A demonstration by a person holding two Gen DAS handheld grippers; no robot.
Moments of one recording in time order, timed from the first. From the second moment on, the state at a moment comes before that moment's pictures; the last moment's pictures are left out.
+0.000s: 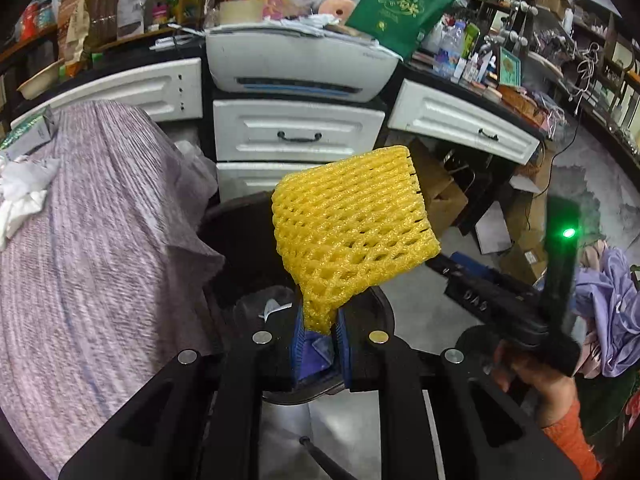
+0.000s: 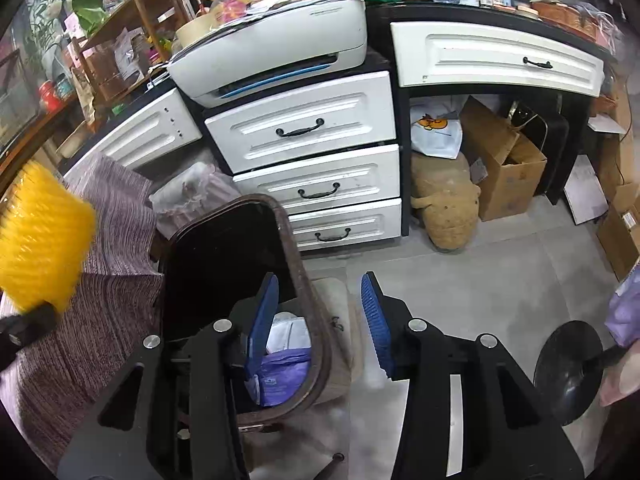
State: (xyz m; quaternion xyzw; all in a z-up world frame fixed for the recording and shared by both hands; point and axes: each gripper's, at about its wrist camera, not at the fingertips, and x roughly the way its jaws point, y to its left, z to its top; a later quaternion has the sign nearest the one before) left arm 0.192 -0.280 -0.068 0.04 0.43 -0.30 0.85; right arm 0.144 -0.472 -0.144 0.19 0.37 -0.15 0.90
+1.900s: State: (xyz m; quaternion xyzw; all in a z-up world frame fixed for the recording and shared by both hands) left arm 0.155 -0.239 -0.016 0.03 0.38 -0.34 0.86; right arm 0.143 -0.432 -0.090 0.16 0.31 -0.11 0.93
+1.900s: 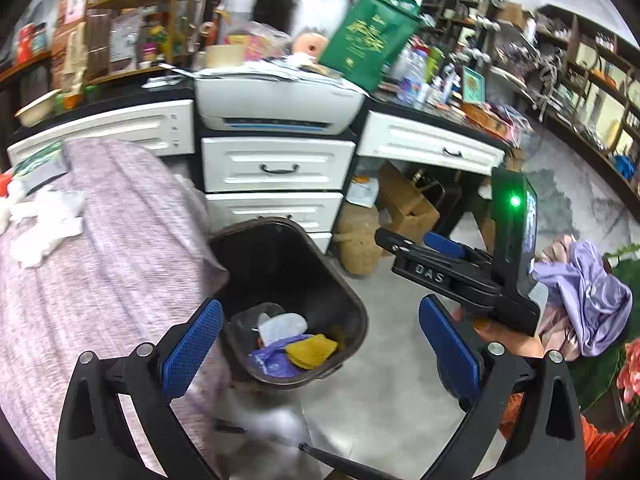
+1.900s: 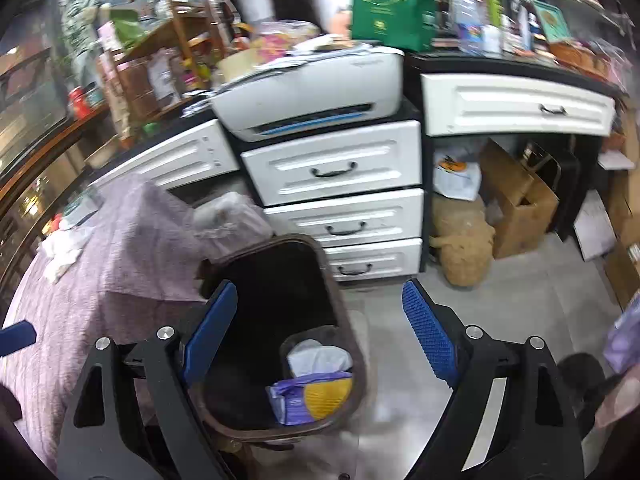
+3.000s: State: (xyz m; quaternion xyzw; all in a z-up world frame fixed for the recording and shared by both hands) left arm 0.207 0.004 -0.016 -0.04 0.40 -0.11 0.91; right arm 0.244 -0.217 -0.021 0.05 0.31 0.16 0.93
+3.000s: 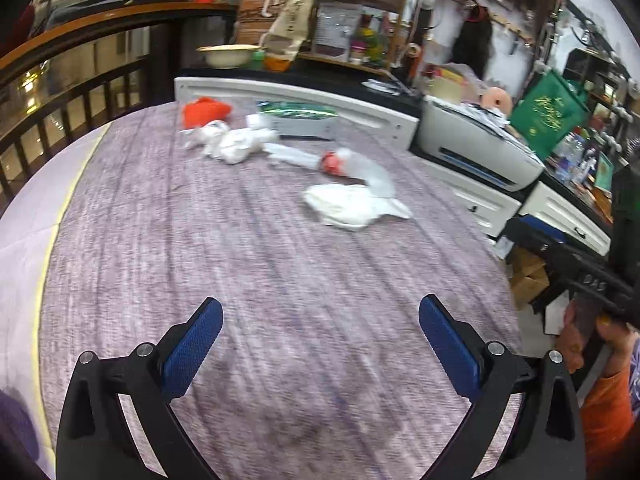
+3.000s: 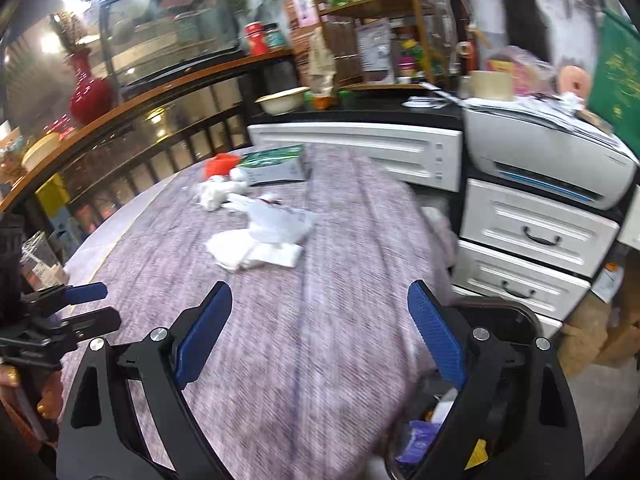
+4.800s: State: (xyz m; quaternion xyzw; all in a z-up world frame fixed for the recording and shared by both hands) left arm 0.337 -0.067 -0.058 0.07 0.46 -0.14 0.87; right arm 0.332 -0.215 -0.006 0.05 0.37 0.19 0.91
